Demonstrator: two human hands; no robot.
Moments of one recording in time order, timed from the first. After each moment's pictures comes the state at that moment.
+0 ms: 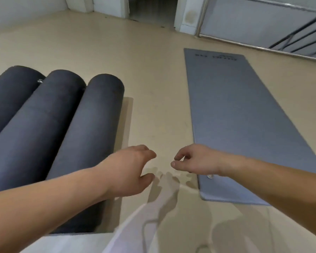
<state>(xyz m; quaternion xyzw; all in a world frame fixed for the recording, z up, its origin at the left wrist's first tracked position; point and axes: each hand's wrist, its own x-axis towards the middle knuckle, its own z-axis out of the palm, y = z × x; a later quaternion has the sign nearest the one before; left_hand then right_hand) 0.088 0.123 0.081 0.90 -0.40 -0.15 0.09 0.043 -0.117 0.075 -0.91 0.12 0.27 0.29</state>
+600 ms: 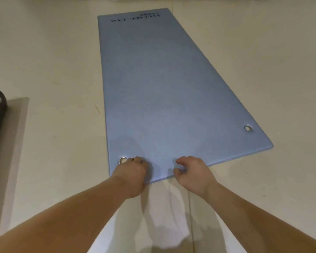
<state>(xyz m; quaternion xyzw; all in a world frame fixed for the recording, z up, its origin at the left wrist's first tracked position) -0.018 -0.215 -0.067 0.83 -0.45 -0.29 -0.17 -0.160 -0.379 -0.097 -0.88 0.34 0.10 0.32</state>
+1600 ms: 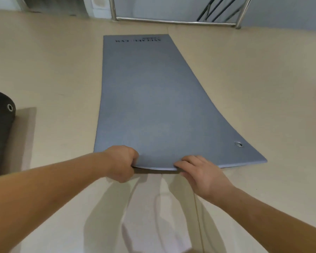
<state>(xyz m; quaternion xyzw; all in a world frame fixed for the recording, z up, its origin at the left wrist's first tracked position) 0.040 -0.173 0.026 0.84 -0.45 -0.28 -0.11 -0.178 -0.356 -0.038 -0.99 0.10 -0.04 0.11</state>
